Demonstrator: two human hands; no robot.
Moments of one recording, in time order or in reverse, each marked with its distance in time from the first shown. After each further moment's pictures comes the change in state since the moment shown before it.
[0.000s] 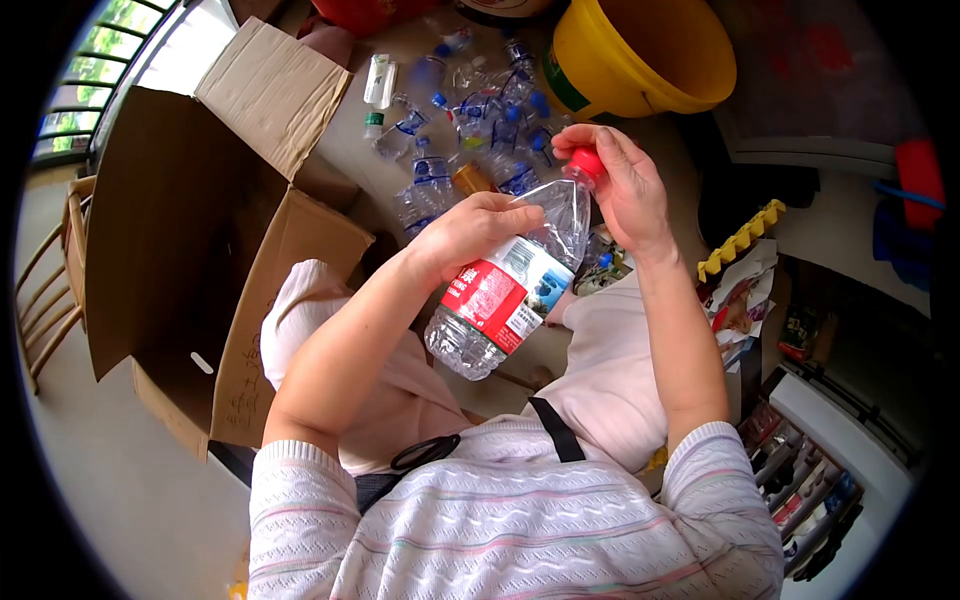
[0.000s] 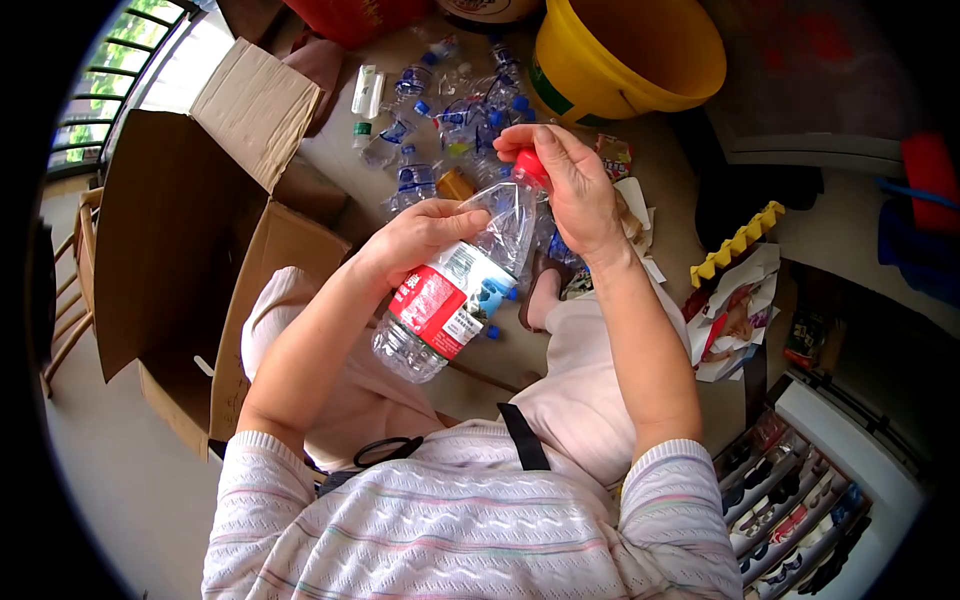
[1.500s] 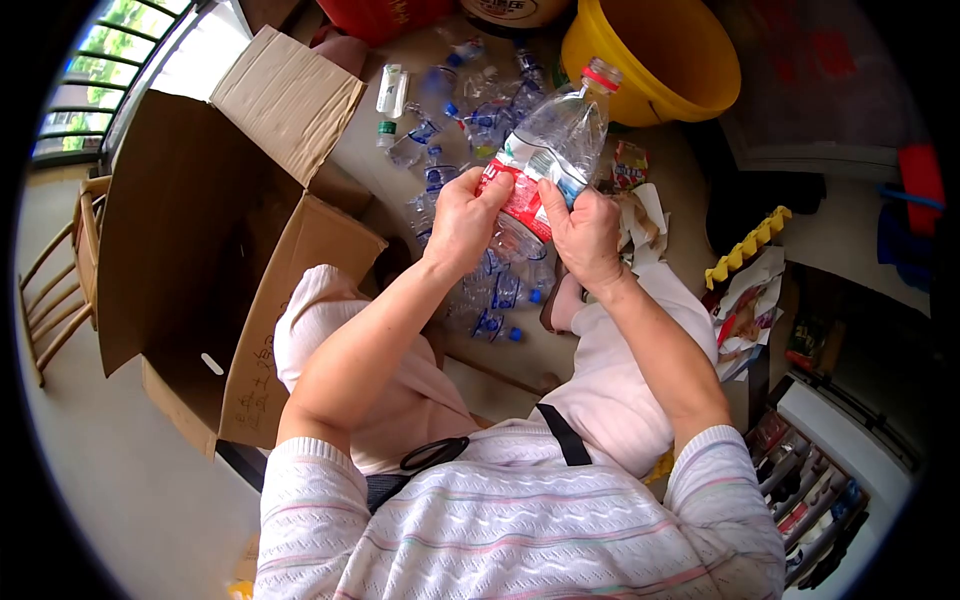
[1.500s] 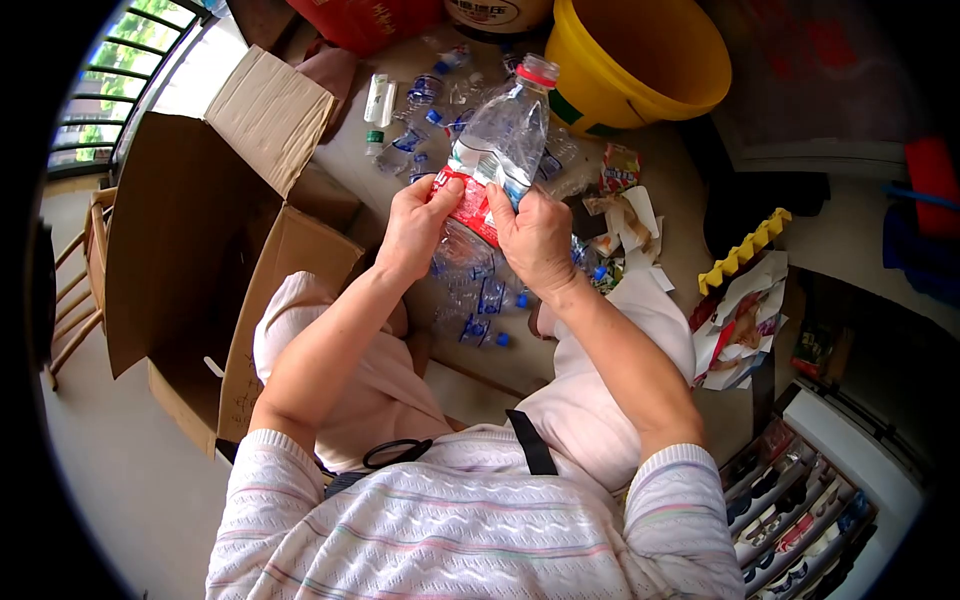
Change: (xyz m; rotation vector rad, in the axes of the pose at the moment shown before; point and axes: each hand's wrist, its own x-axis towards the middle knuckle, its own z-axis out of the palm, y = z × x) left_hand 0.014 -0.006 -0.008 0.062 0.427 0.413; right_hand -0.015 0.047 0.031 -0.899 0.310 -0.332
